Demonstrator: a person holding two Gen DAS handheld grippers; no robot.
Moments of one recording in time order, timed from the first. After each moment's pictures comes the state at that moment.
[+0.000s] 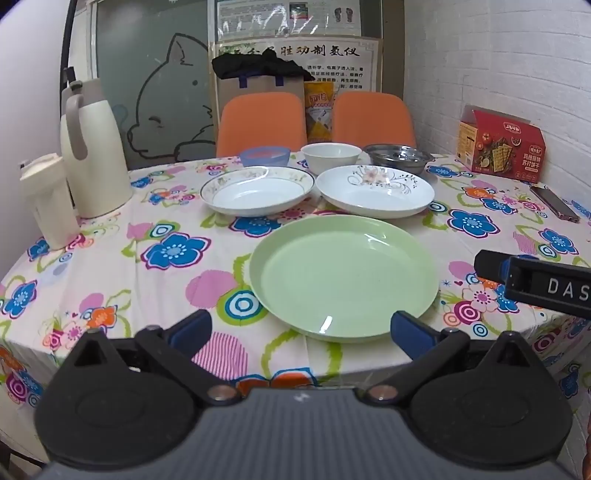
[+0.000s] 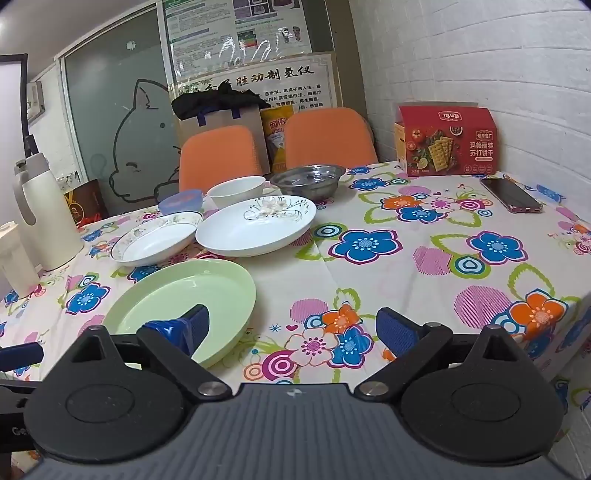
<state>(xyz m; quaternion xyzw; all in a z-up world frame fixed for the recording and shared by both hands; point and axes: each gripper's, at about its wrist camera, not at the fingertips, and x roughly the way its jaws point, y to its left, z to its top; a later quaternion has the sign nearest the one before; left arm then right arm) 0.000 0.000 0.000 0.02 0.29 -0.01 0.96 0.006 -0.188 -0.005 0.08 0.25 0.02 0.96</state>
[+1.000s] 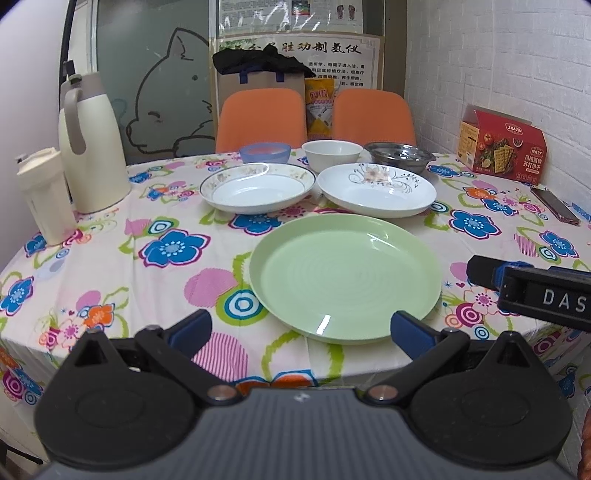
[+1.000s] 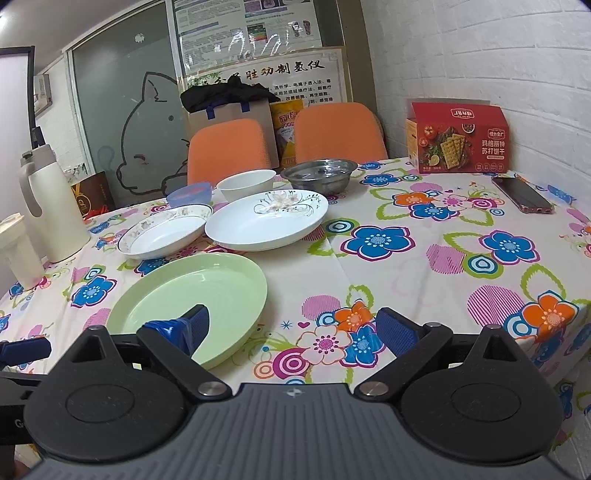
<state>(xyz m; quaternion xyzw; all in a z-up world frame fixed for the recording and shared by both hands) 0.004 0.004 -0.002 0.01 0.30 -0.01 0.96 0.010 -0.180 -0.006 0.07 0.26 0.04 0.96</state>
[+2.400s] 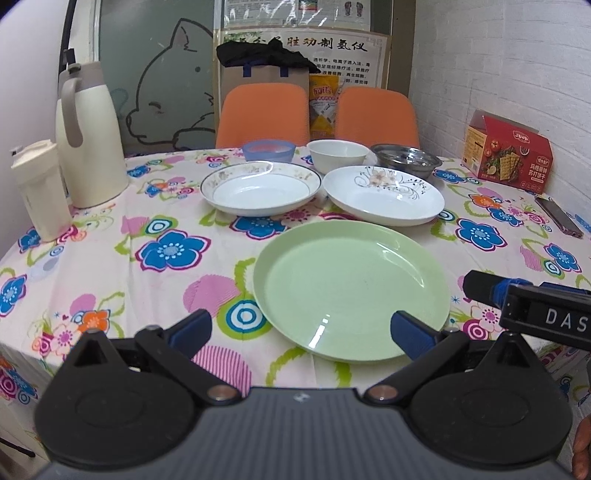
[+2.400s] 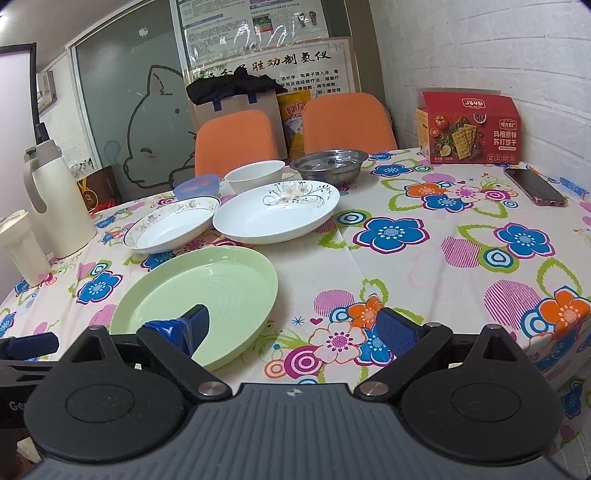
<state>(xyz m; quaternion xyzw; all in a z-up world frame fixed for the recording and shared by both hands) 0.027 0.014 0.005 -0.01 0.31 -0.01 0.95 0.024 -0.177 -0.006 0.08 0.27 0.05 0.96</state>
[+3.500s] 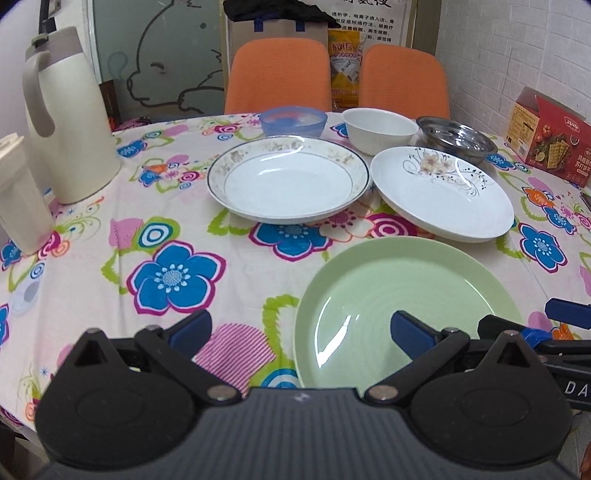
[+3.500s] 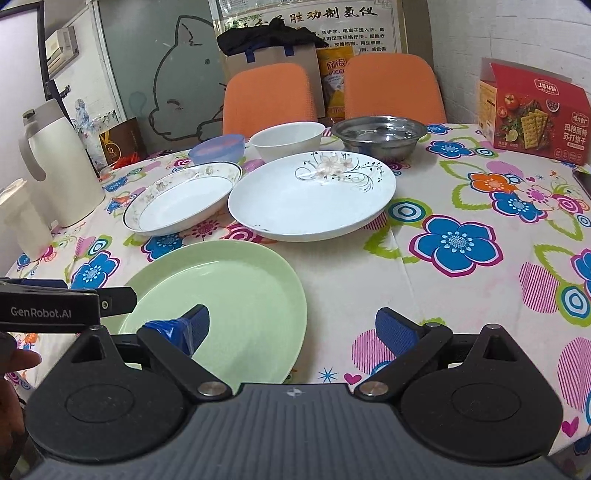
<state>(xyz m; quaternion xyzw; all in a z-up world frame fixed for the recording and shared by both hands) 0.132 0.045 -0.003 0.00 0.39 0.00 0.92 0.108 -0.158 -0.020 0.05 0.35 0.12 0.93</state>
